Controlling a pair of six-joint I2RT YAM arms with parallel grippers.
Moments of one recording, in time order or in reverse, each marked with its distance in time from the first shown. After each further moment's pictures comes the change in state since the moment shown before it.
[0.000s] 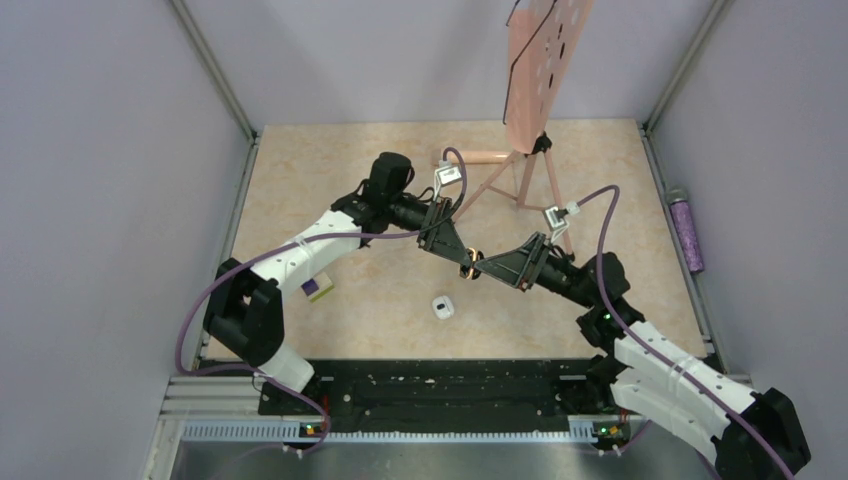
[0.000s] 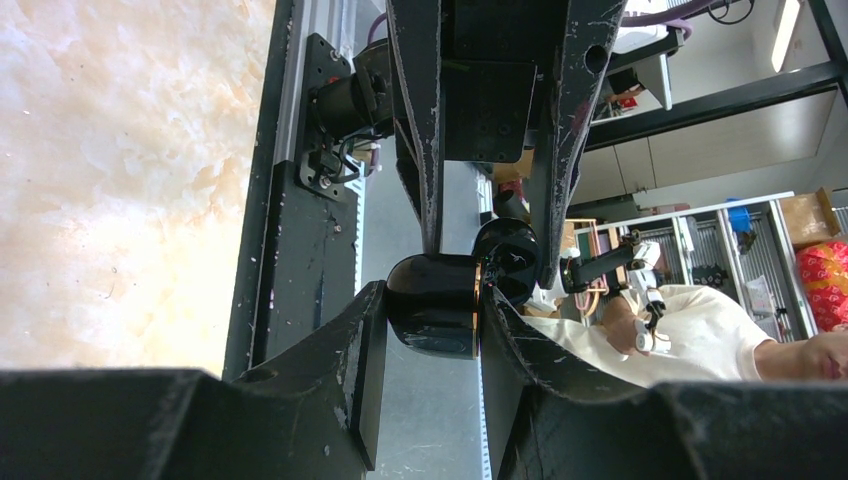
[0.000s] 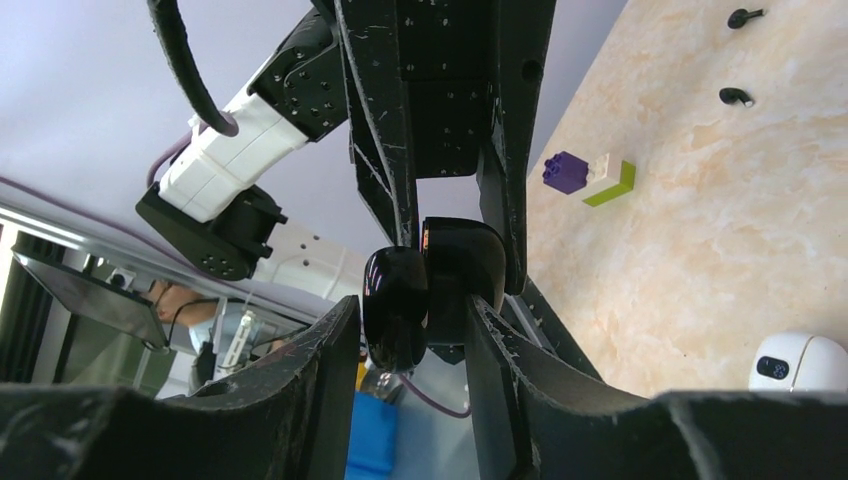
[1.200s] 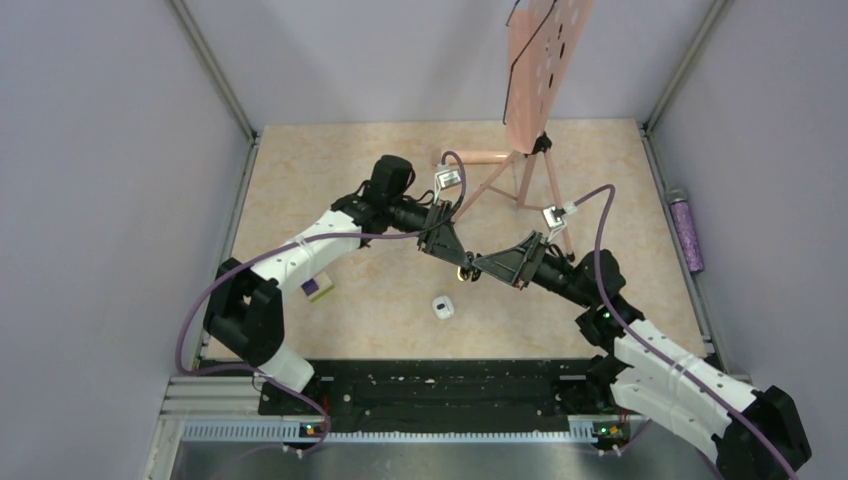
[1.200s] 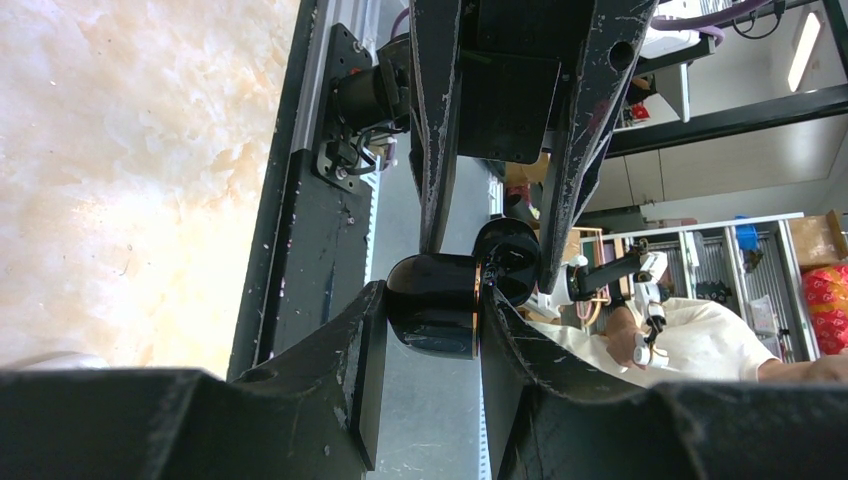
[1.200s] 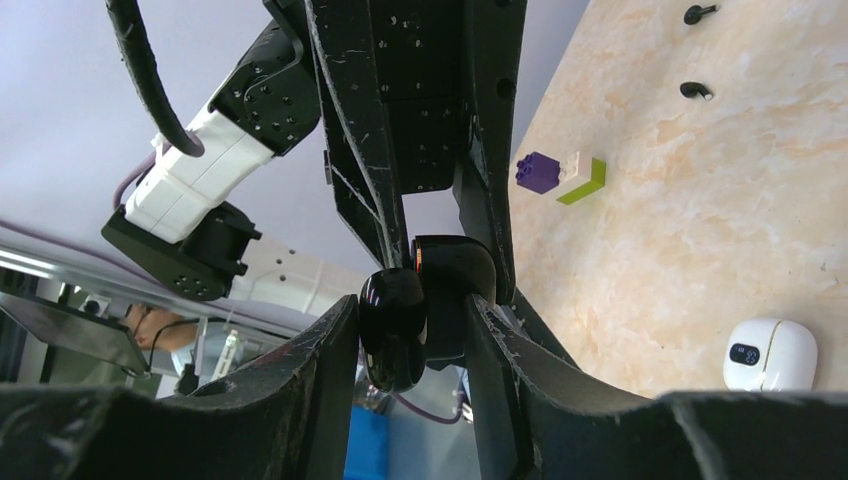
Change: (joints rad) left arm 0.001 0.000 0.000 -0.080 -0.044 0.044; right arm 0.020 0.010 0.022 -0.083 0.054 -0.023
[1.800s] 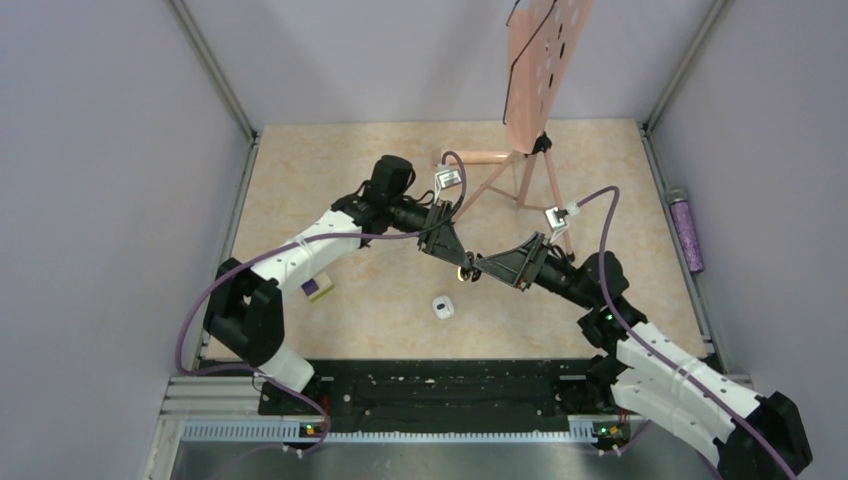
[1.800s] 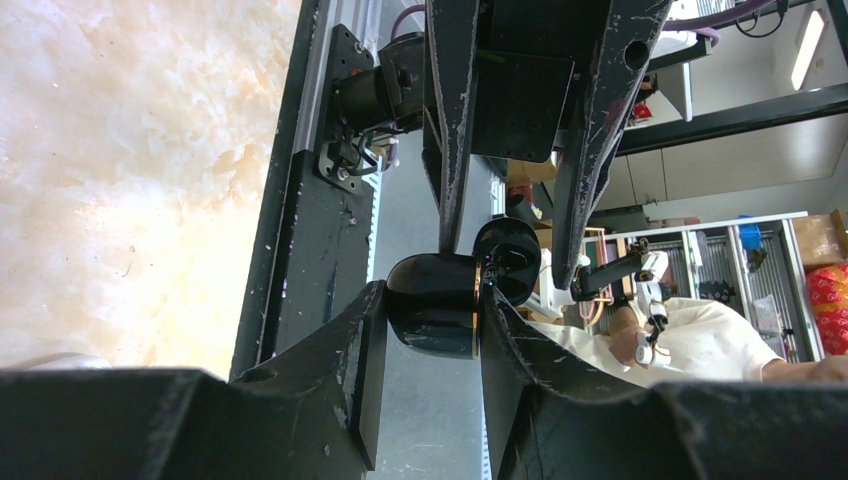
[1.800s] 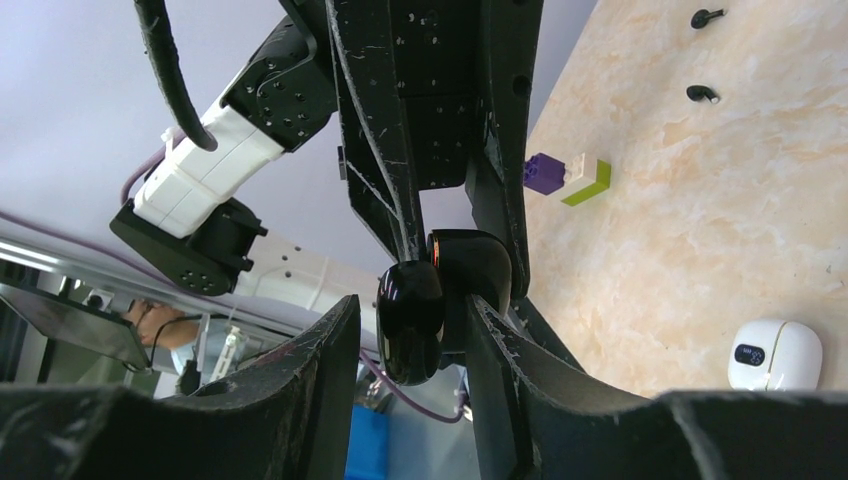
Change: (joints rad) left arm -0.001 0.000 0.000 -0.001 -0.003 0.006; right arm 0.002 -0.029 0.000 -0.019 0.001 -0.007
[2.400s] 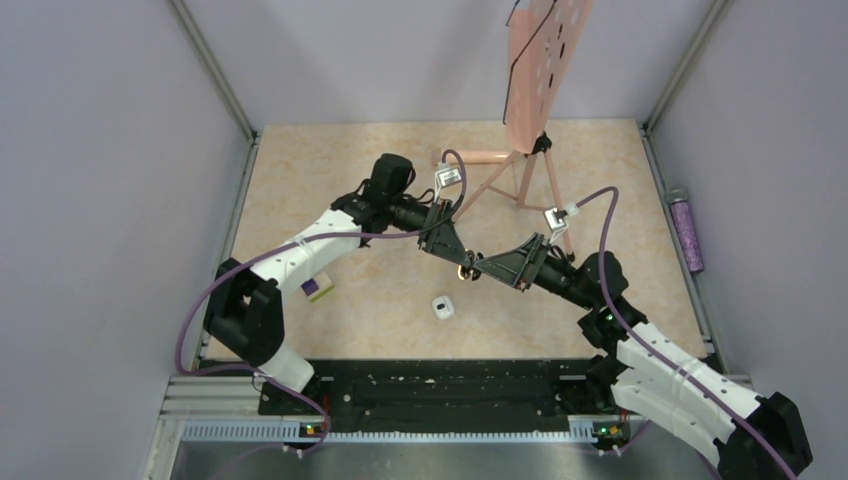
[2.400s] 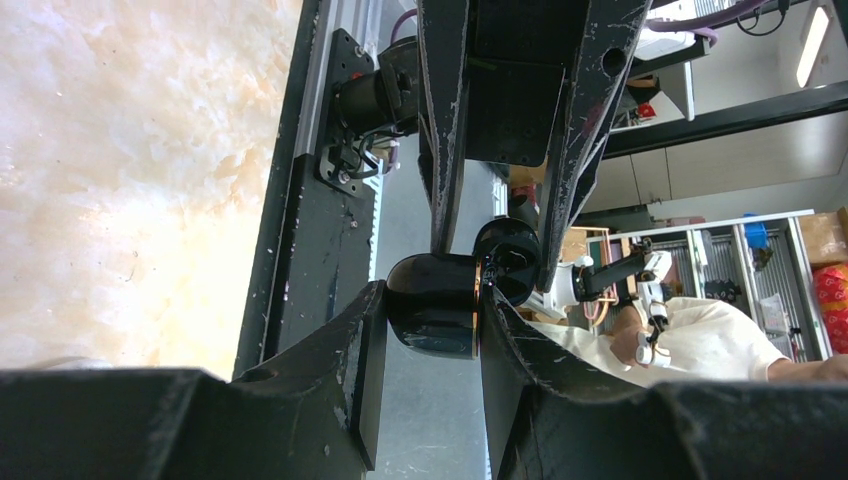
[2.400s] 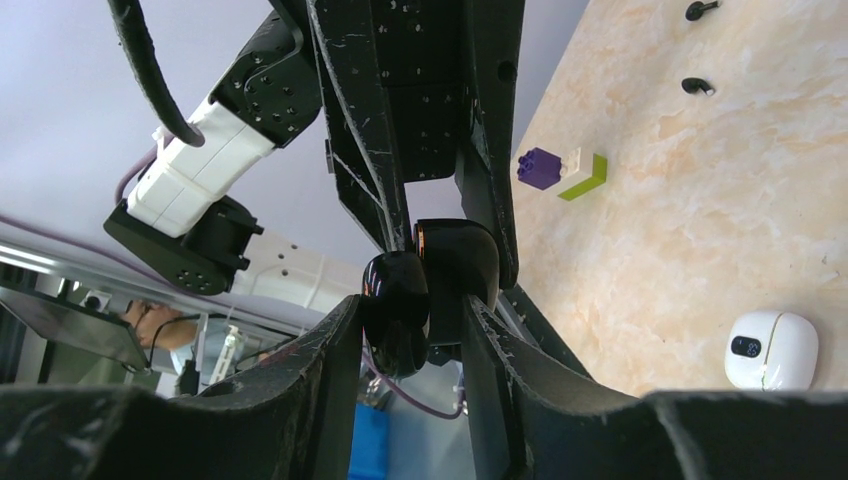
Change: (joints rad) left arm 0.000 0.000 0.009 -0.003 0.000 0.000; right arm 0.000 -0.006 -0.001 -0.018 -0.002 0.000
